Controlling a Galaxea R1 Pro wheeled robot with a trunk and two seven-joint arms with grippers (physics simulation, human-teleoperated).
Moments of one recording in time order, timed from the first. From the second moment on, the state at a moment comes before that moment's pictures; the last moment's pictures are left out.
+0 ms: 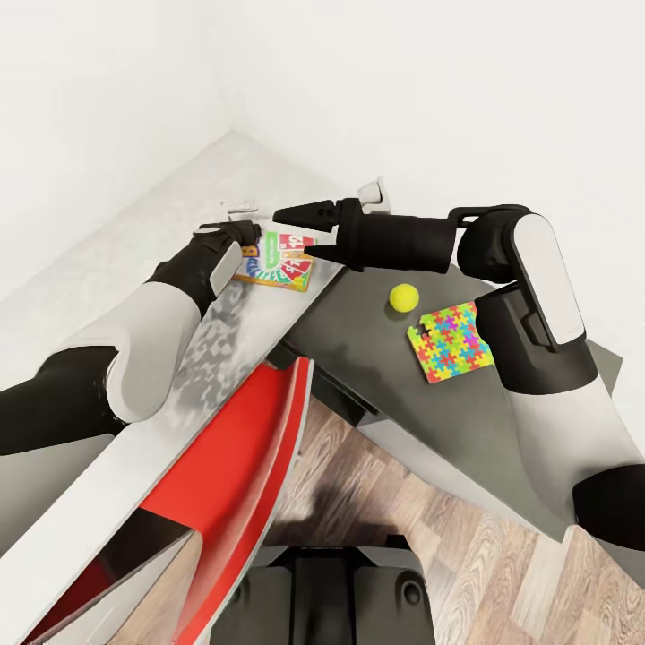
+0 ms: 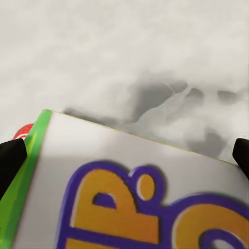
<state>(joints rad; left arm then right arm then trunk) -1.65 -0.14 0.11 -0.31 -0.07 0.20 0.25 -1.29 -0.09 0.38 -1.58 -1.84 1.00 -0.45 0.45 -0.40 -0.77</state>
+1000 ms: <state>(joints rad) -1.65 -0.14 0.11 -0.31 -0.07 0.20 0.24 -1.29 -0.09 0.38 -1.57 -1.84 1.00 -0.45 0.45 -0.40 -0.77</state>
